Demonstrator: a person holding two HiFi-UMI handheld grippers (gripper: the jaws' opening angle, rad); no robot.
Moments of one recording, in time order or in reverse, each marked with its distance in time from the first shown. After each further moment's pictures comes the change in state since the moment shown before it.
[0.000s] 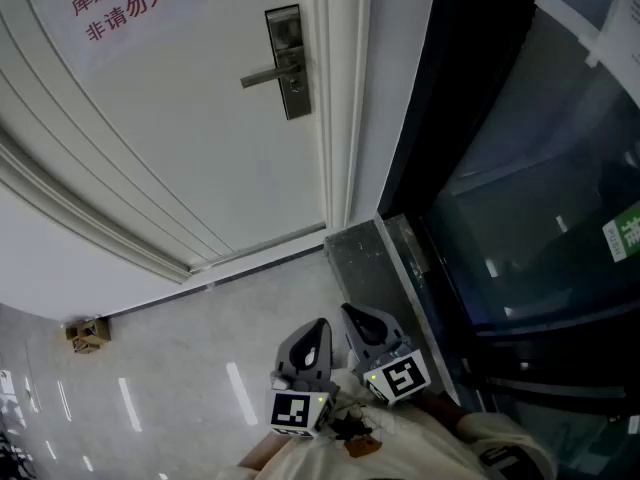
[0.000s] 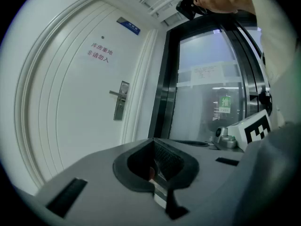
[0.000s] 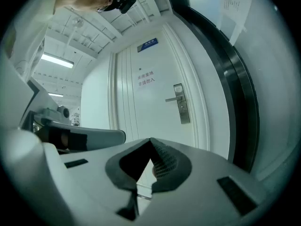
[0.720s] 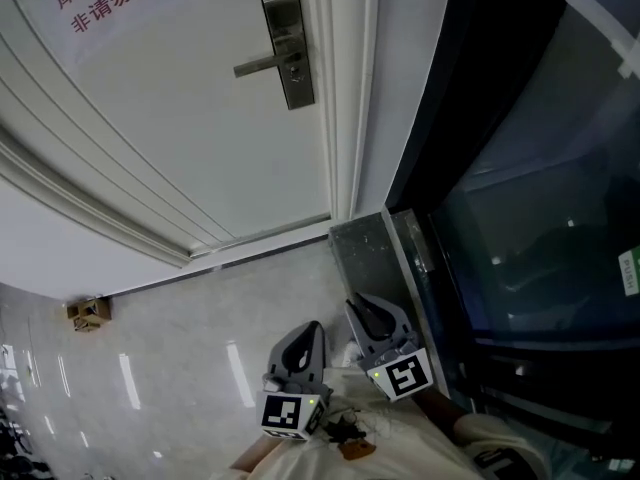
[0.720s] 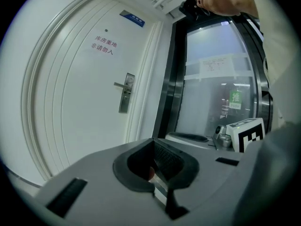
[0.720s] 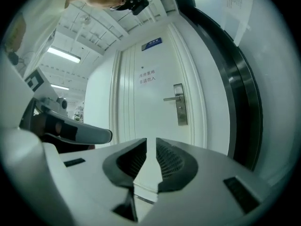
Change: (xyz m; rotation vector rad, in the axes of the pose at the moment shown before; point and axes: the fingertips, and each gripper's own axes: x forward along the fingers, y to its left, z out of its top) left arm 0.029 -0.006 -0.023 -0.058 0.077 0.084; right arm 0.001 -0.056 -0.012 -0.119 0.016 0.046
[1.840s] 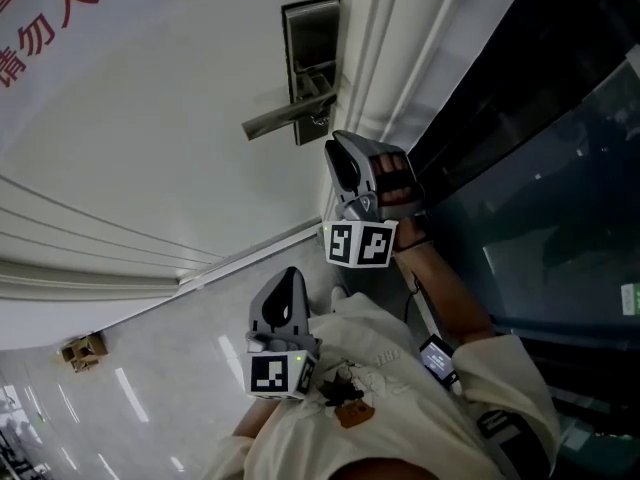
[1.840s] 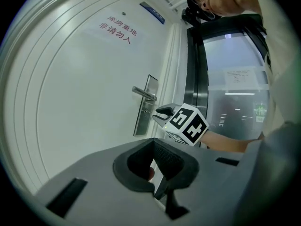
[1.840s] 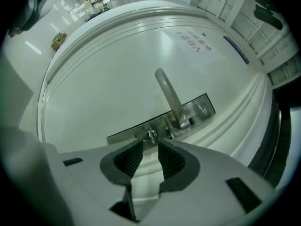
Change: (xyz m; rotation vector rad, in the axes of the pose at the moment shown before) left arm 0.172 0.197 0.114 -0.005 -0.083 -0.050; right arm 0.353 -0.191 0.119 -1.154 0.243 -0.444
